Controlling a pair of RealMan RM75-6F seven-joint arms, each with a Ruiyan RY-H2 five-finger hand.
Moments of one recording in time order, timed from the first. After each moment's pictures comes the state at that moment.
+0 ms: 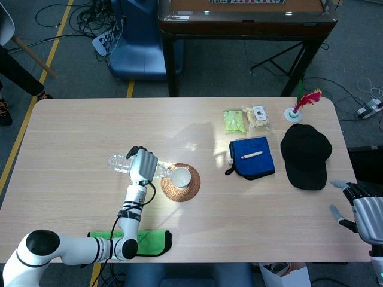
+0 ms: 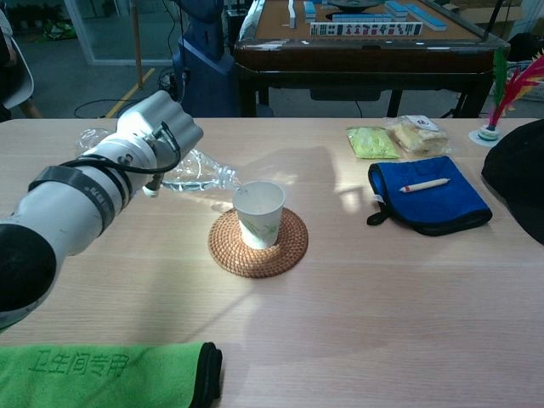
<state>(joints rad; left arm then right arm) -1.04 -1.84 -0.17 -1.34 0.61 1.35 1.56 0.04 -1.04 0.04 -1.61 -1.60 1.57 0.06</state>
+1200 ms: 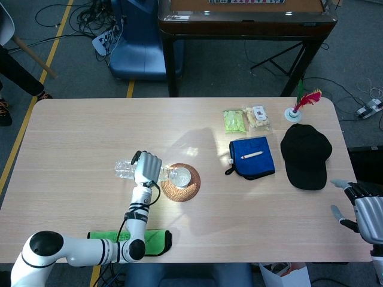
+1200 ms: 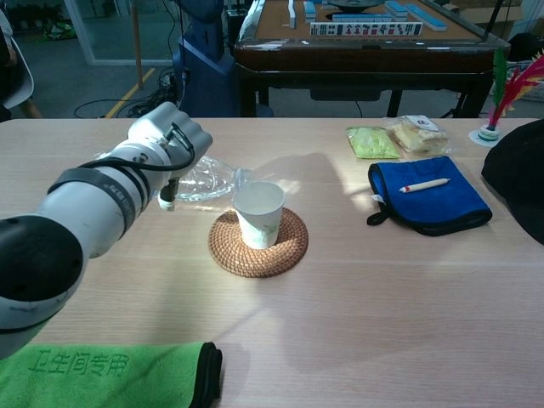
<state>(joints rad) -1.04 -1.88 -0.26 -1.37 0.53 1.34 1.54 0.04 -1.03 0.04 -1.61 -1.60 1.56 0.07</state>
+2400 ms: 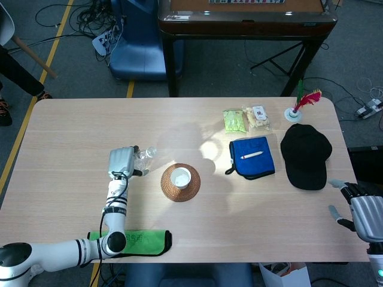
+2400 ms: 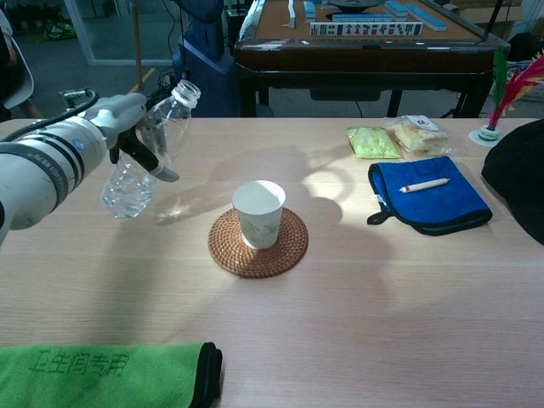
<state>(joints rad) -0.83 -1.77 -0.40 -1.41 0.62 1.29 0.72 0.05 -1.05 0.04 -1.61 -1.58 1.53 0.04</state>
